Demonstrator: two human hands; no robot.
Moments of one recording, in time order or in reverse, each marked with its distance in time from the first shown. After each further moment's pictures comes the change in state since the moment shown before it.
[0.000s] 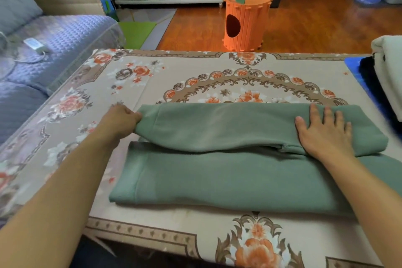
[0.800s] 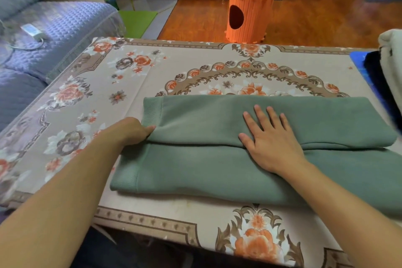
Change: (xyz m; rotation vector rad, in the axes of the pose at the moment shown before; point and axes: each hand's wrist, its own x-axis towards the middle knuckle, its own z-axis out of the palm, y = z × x) left_hand -0.020 -0.010 0.014 0.439 -0.346 -0.064; right_hand -0.062 -0.084 0.022 -0.175 -0.037 -0.556
